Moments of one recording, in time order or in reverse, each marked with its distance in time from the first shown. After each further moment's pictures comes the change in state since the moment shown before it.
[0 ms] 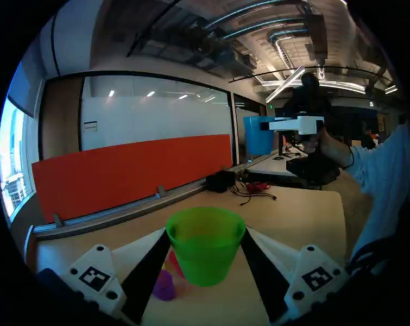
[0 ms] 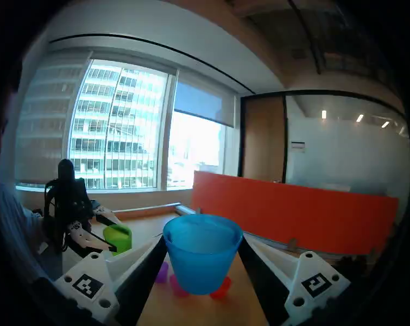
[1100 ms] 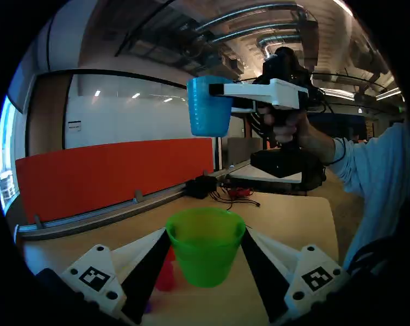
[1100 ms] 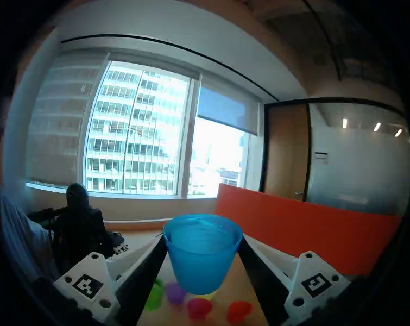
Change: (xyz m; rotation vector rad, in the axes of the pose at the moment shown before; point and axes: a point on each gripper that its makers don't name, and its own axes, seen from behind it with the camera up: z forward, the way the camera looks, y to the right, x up) left arm 0.002 0.043 0.048 -0.116 0.032 -0.021; right arm 0.048 -0.057 0.072 0.136 0.031 -0.040
